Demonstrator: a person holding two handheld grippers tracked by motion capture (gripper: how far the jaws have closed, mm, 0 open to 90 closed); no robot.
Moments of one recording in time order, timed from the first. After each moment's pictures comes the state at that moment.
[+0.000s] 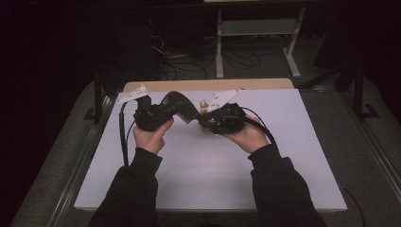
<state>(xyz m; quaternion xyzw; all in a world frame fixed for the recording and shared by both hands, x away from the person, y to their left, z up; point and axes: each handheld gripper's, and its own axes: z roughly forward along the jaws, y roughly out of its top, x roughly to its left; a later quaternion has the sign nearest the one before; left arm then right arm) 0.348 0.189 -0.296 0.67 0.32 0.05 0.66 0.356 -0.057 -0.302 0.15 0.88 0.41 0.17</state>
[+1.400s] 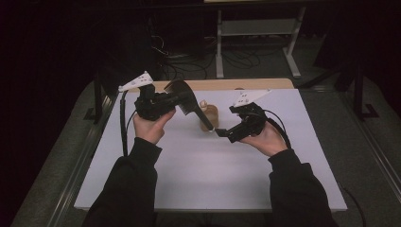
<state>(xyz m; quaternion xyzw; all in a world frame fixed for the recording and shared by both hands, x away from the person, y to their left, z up) 0.362 0.181 -0.268 0.70 0.29 0.07 0.64 0.363 -0.117 -0.323 0.25 0.84 0.46 0.12</state>
